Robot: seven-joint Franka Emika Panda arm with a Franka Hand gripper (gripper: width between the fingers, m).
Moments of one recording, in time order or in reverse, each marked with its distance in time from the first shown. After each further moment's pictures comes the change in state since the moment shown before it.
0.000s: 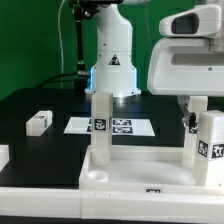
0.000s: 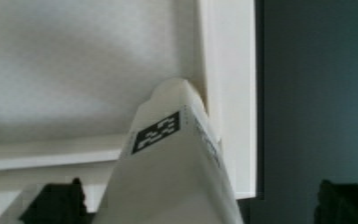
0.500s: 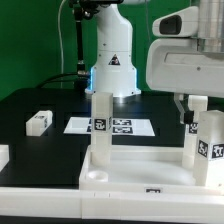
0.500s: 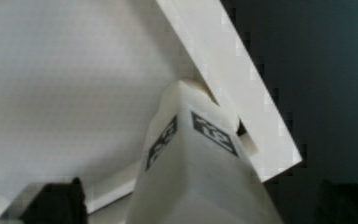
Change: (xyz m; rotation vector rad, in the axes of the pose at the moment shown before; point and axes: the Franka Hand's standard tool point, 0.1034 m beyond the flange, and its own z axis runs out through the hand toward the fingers) arm 0.000 0.005 0.001 0.015 -0.004 0.445
